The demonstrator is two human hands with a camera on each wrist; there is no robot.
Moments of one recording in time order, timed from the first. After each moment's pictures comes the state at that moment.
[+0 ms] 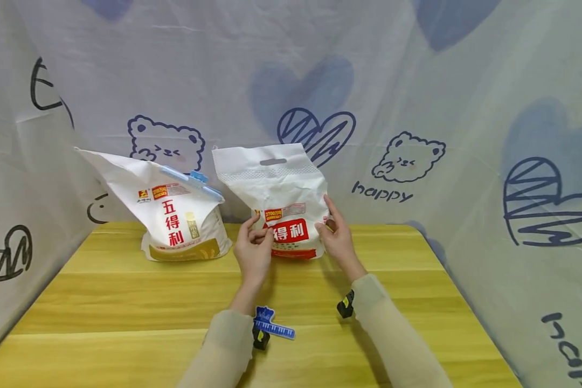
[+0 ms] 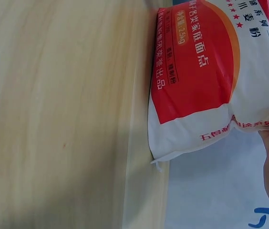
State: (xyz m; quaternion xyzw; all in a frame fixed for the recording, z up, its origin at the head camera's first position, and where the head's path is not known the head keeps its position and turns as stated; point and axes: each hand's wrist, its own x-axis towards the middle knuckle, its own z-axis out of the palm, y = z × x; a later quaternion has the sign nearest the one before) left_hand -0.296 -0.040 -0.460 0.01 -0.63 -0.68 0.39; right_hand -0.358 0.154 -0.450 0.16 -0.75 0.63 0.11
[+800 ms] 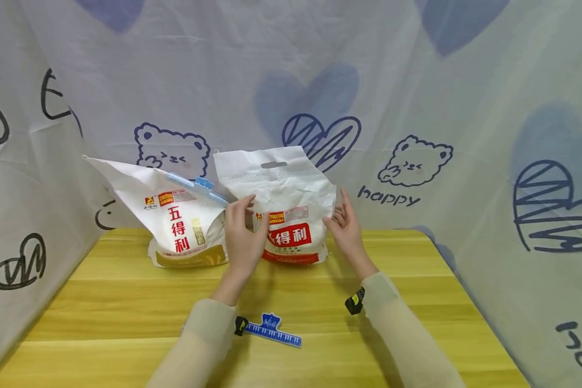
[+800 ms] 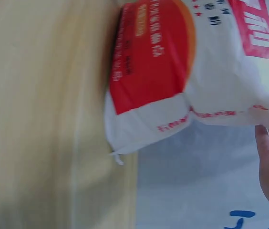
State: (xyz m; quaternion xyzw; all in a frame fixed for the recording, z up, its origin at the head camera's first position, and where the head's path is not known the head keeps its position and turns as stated) left_hand -0.303 -0.080 -0.412 -0.10 -0.73 -0.47 0.48; right_hand -0.364 0.154 -0.423 0.20 -0.70 0.67 0.14
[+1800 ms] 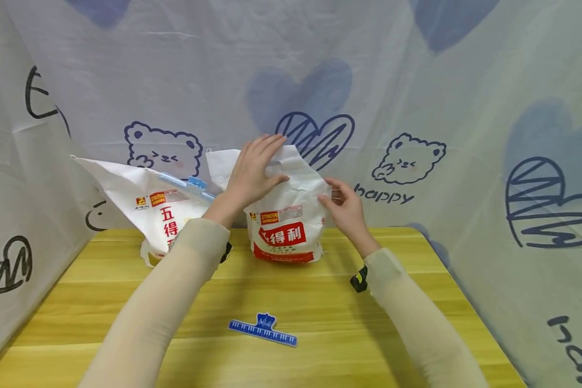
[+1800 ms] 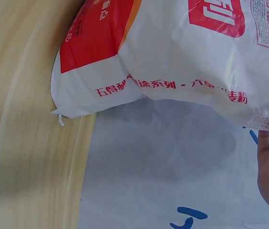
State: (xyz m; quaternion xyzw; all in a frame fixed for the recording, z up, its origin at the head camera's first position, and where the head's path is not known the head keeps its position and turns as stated) left_hand -0.373 -0.091 -0.293 -0.27 -0.88 -0.21 0.33; right_hand -0.375 0.160 -0.373 0.18 -0.78 0.57 0.18
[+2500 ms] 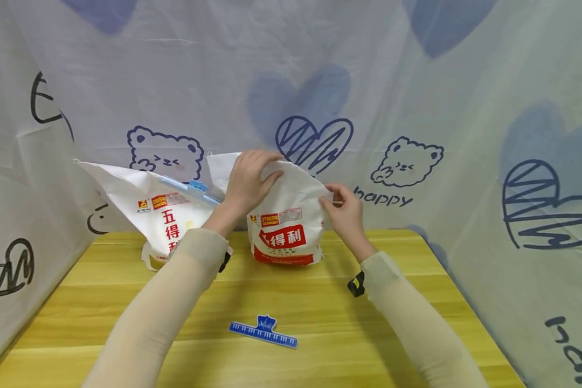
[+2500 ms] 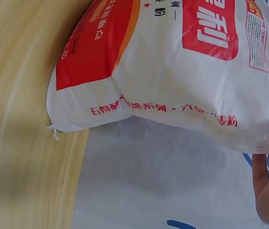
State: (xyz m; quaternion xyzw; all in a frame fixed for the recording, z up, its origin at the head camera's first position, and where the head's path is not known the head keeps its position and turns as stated) left_hand -0.370 -0.094 -0.306 -0.32 -0.79 -0.25 0.45; right_hand -0.363 0.151 -0.369 0.14 -0.78 0.55 0.25
